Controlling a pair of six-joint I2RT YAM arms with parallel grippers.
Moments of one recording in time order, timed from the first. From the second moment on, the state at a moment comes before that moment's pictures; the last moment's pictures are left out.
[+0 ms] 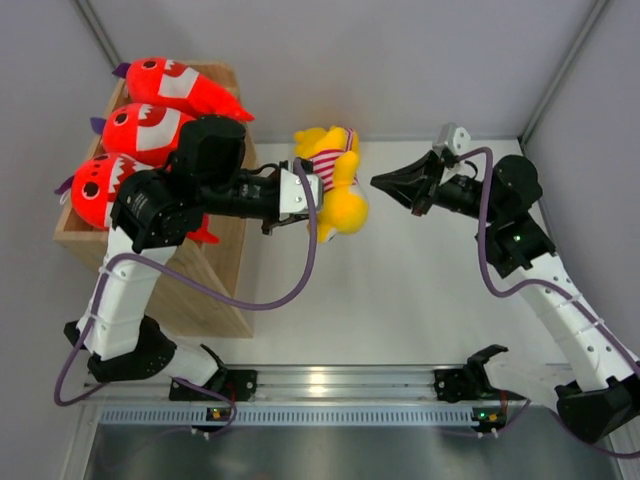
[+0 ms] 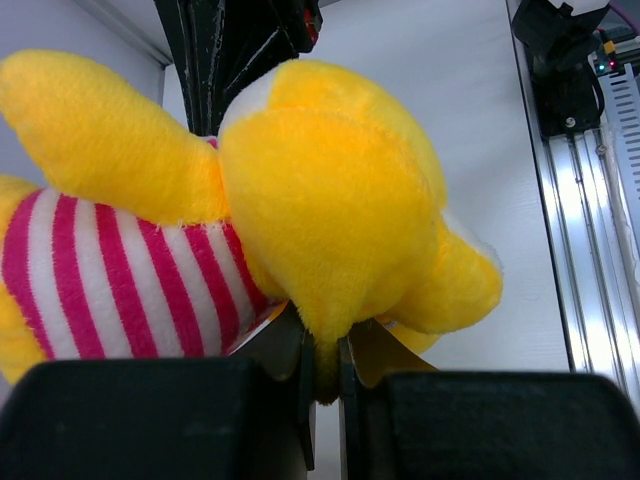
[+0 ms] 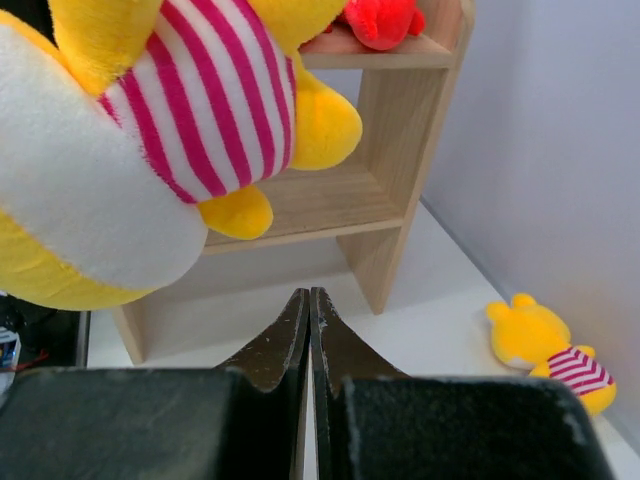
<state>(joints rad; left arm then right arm) -0.77 1.46 2.25 -1.28 0.59 0.73 0.45 1.06 1.19 0.08 -0.80 0.01</state>
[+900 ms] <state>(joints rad) -0.77 1.44 2.11 -1.31 0.95 0.75 0.43 1.03 1.37 -0.34 -0.88 -0.39</state>
